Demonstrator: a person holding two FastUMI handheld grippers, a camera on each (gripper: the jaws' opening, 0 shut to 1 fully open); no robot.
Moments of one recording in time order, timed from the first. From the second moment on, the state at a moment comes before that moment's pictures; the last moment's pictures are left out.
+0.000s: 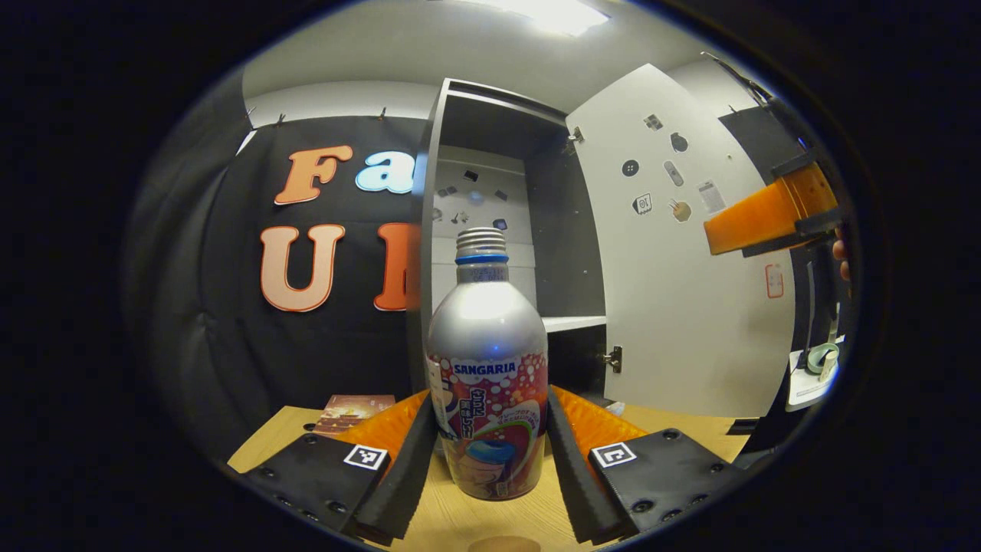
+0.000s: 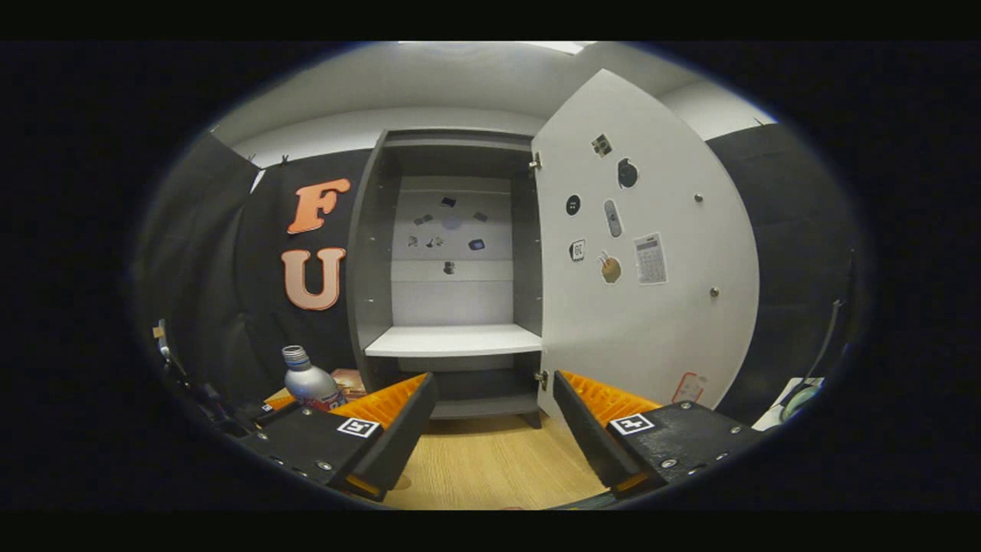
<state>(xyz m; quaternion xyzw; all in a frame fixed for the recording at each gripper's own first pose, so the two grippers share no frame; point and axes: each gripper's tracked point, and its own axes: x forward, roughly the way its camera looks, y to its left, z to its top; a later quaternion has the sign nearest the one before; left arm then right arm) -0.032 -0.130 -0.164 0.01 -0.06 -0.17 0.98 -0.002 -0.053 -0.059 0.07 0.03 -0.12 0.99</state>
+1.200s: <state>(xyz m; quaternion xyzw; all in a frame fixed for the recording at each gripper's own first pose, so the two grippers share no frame) -0.047 -0.122 -0.355 0.04 0.05 -0.11 0.99 -0.033 -0.055 -0.142 0.07 0.12 -0.06 0.99</state>
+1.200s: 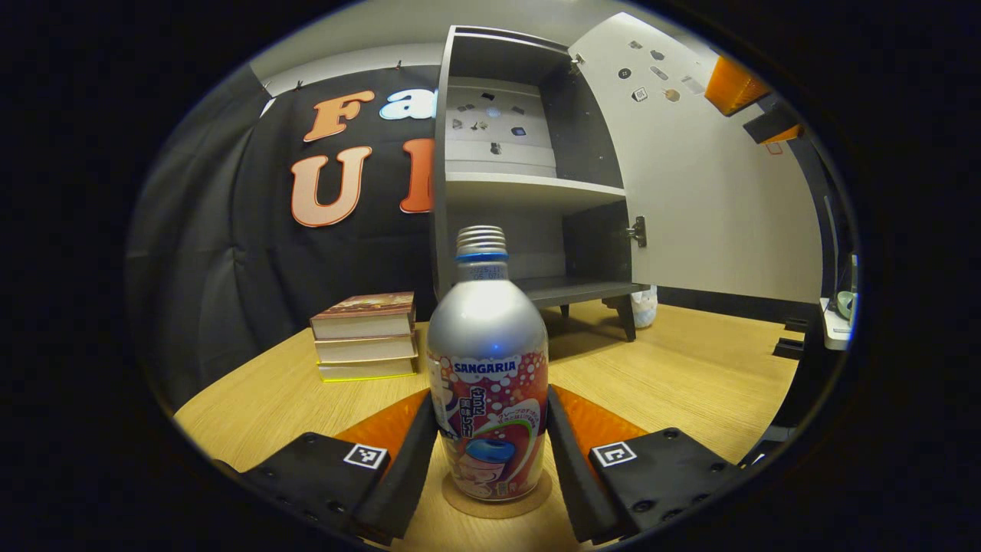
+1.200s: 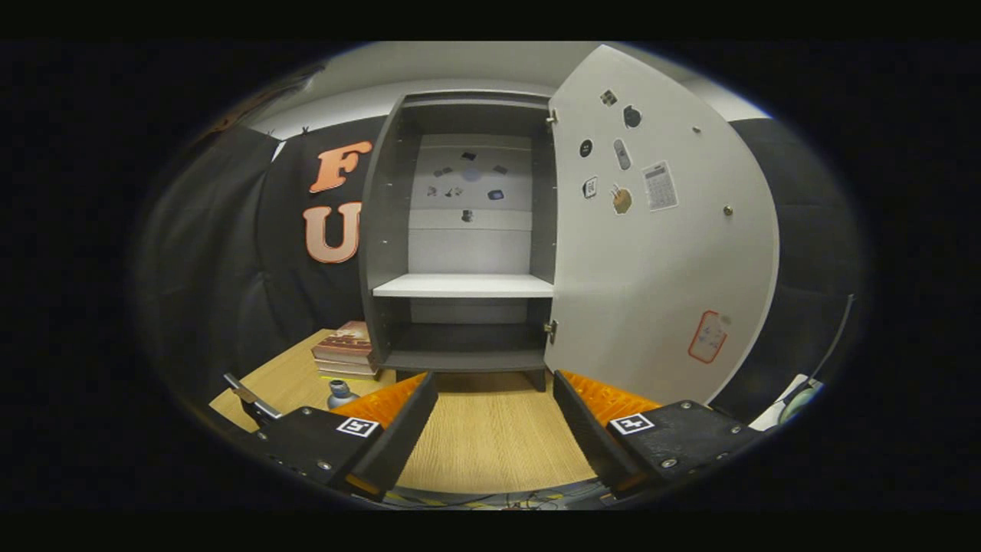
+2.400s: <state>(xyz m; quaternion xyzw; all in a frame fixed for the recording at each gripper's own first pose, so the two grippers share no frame) -0.044 -0.123 -0.352 0.06 0.07 -0.12 0.99 -0.045 -0.041 -0.148 0.09 0.14 -0.06 0.98</state>
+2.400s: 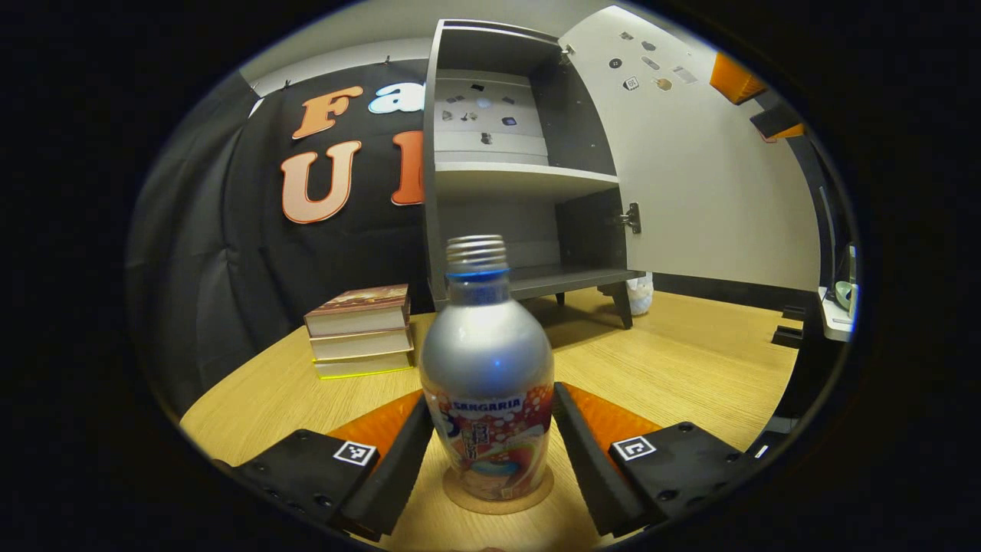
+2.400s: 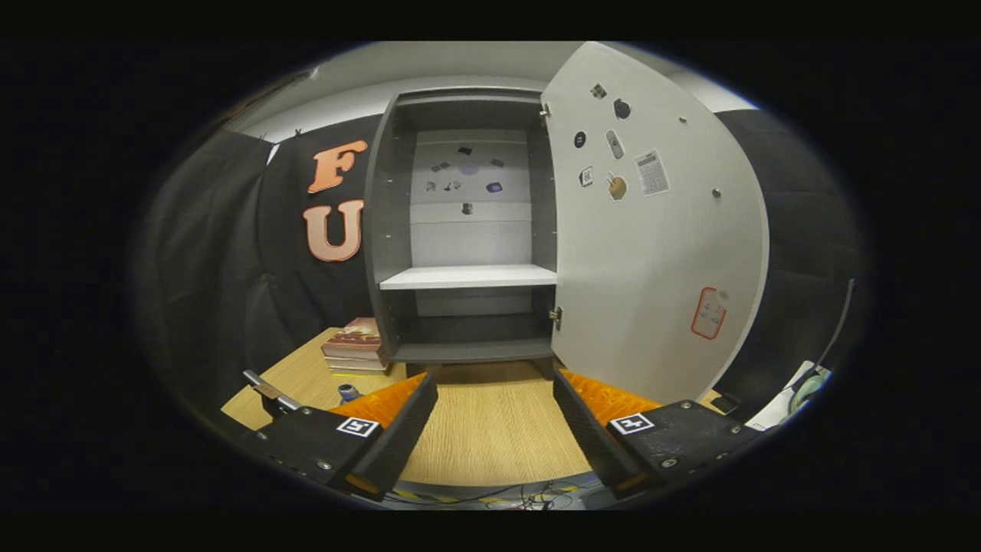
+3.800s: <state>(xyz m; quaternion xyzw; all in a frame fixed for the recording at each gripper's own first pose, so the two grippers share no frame) -0.055 -0.153 -0.090 0.01 0.00 -0.10 0.99 -0.109 -0.156 -0.062 0.07 0.03 -0.11 0.99</state>
